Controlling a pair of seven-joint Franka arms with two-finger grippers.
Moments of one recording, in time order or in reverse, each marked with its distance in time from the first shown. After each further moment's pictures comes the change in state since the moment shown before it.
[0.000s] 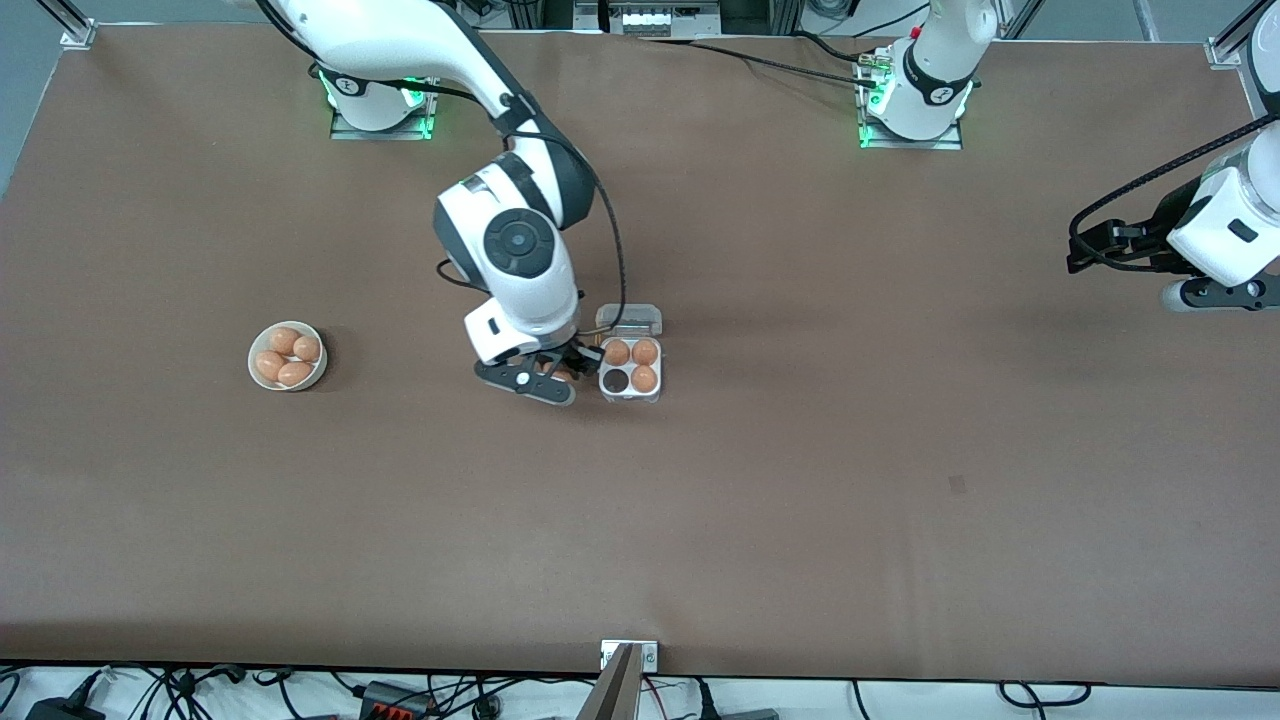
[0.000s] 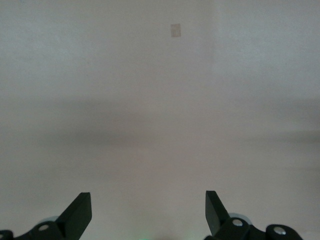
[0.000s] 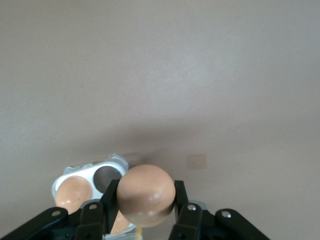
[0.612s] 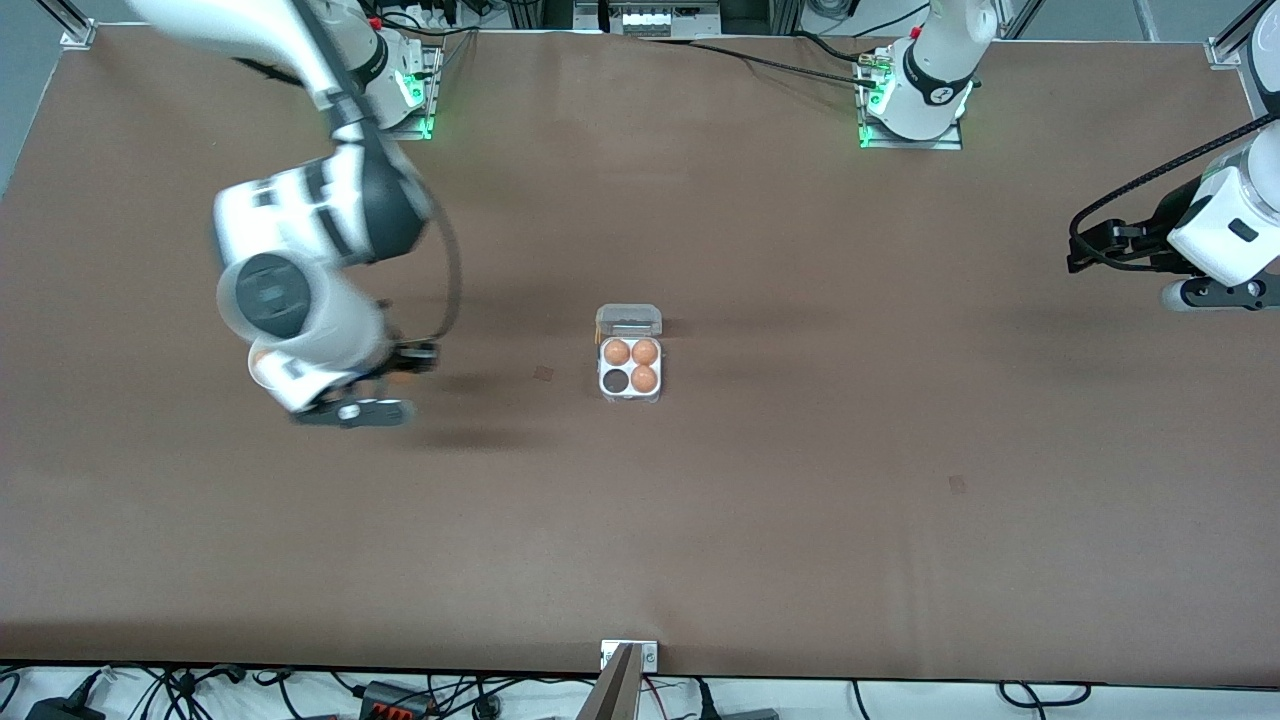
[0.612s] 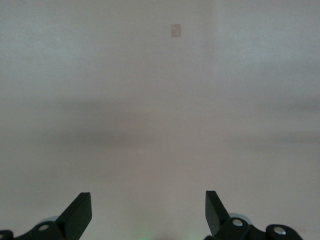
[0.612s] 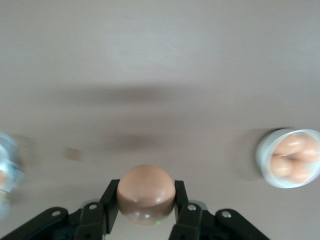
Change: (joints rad) left arm 0.000 -0.002 0.000 0.000 0.000 0.000 0.000; right arm -0.217 -0.150 0.003 0.005 0.003 -0.302 -0.470
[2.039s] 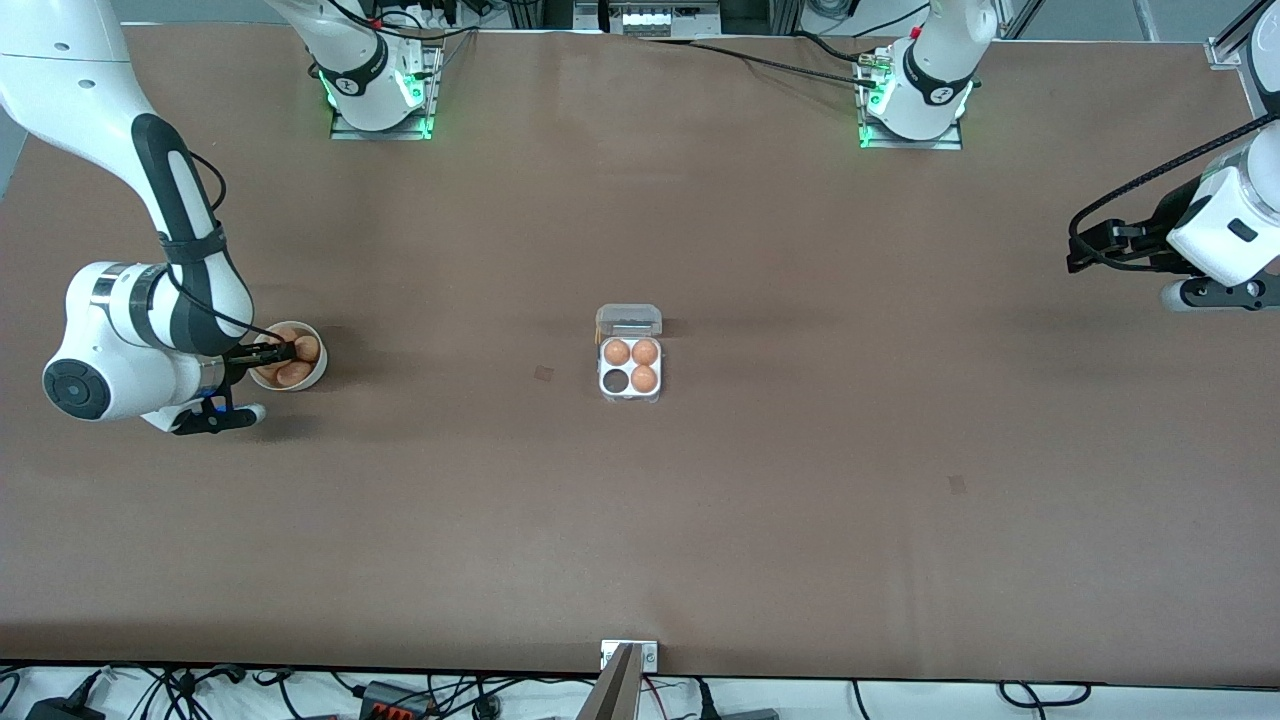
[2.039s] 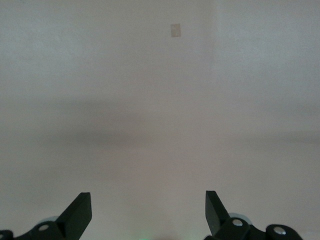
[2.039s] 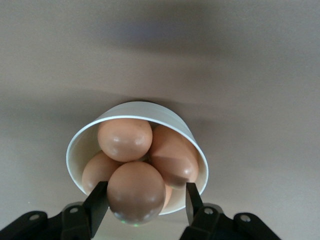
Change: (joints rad) left arm 0.000 0.000 0.000 0.000 0.000 0.000 0.000; right arm -0.517 0.109 -0.014 -0.232 0.001 0.007 -0.744
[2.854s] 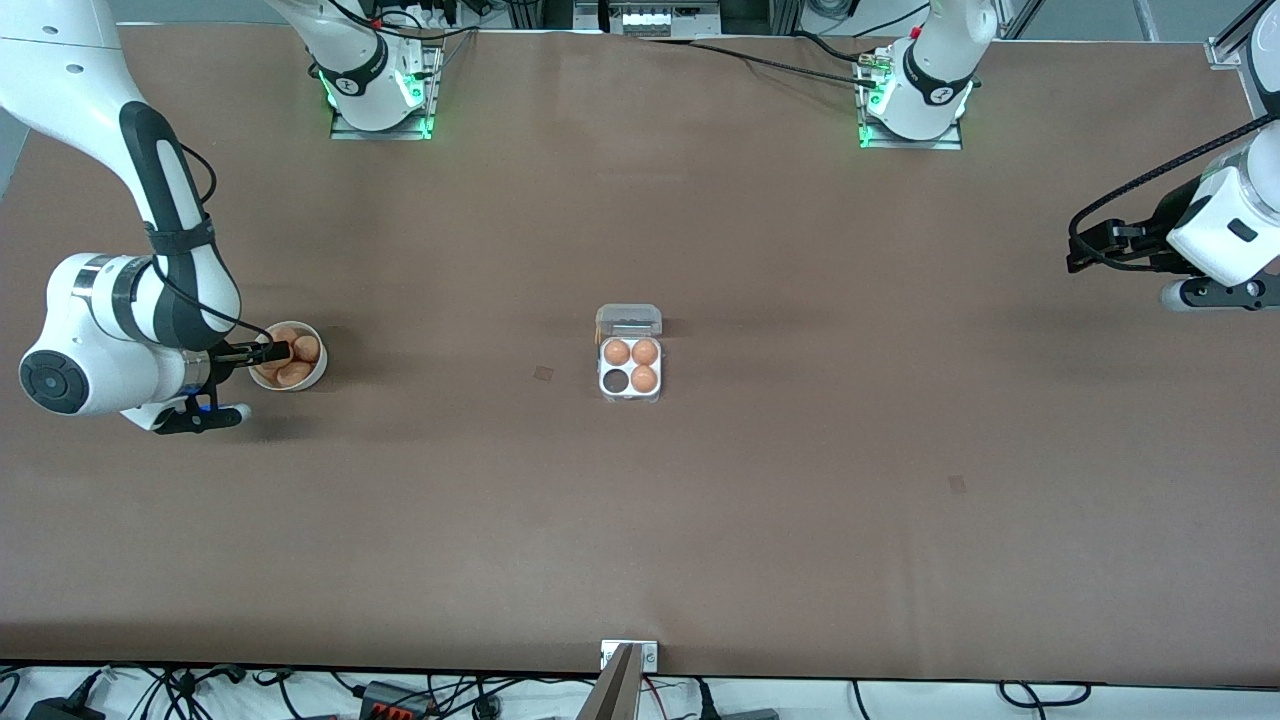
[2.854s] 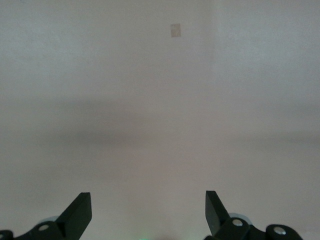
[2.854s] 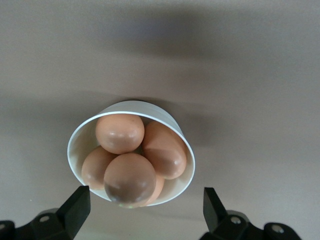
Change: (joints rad) left arm 0.000 0.000 0.000 0.000 0.000 0.000 0.000; right arm -0.001 -0.029 -0.011 0.000 0.000 0.000 0.000
